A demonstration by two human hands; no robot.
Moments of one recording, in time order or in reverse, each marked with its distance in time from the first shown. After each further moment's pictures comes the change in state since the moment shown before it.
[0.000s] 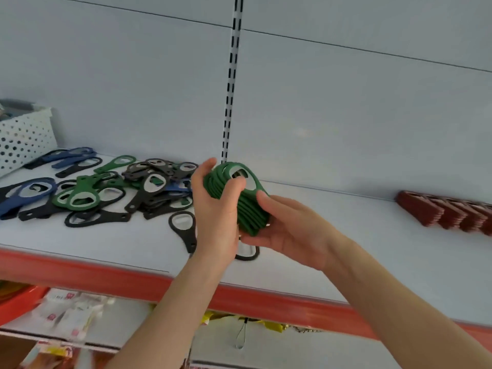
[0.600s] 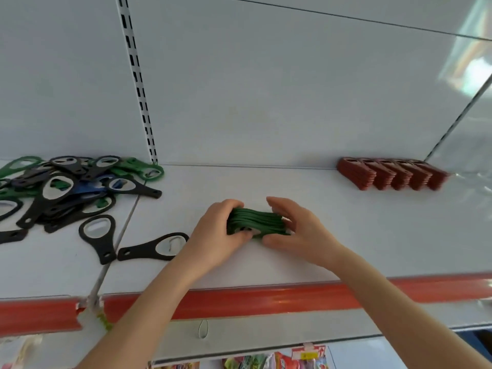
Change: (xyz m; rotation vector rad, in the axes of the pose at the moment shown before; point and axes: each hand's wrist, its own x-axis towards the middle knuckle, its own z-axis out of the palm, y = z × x) left_hand -0.005 -0.084 0.022 1.183 -0.673 0.114; right_hand -0.049 0.043 -0.129 -0.829 0.428 -0.140
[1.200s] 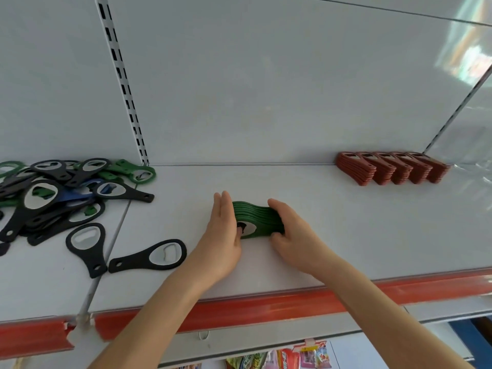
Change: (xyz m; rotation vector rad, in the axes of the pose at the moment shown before) left_hand 0.006 -0.005 0.016 0.047 -0.087 -0.110; right_hand 0.007 0.002 0.016 -0.097 0.043 0.048
